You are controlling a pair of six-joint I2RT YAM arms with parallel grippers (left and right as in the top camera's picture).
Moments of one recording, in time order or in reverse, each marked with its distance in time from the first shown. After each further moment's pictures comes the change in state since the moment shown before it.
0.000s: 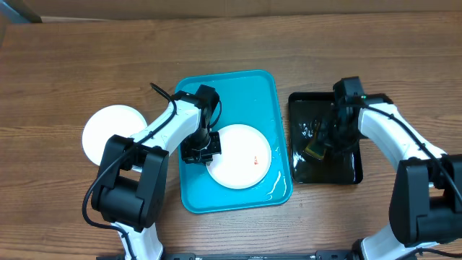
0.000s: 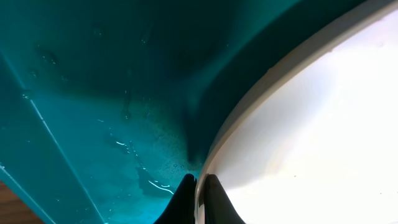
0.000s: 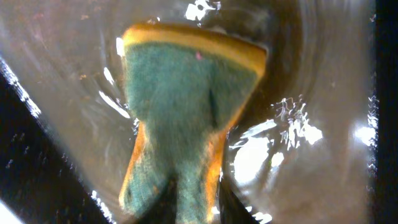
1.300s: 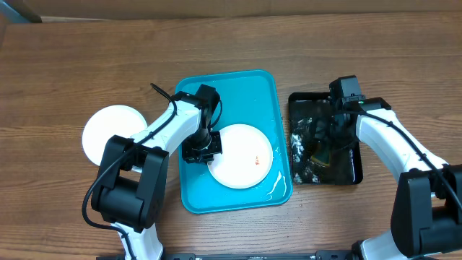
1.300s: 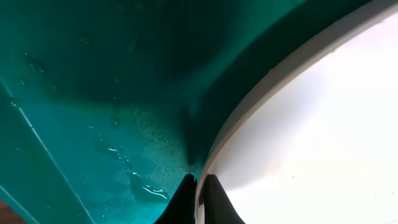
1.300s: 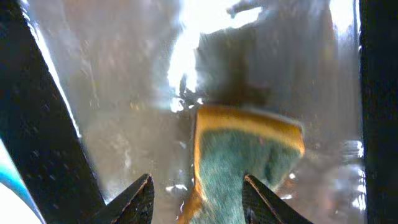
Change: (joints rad) left arm -0.002 -0.003 -0.005 0.023 0.011 0.000; right arm 0.039 -0.059 -0.045 0.144 0.059 -0.018
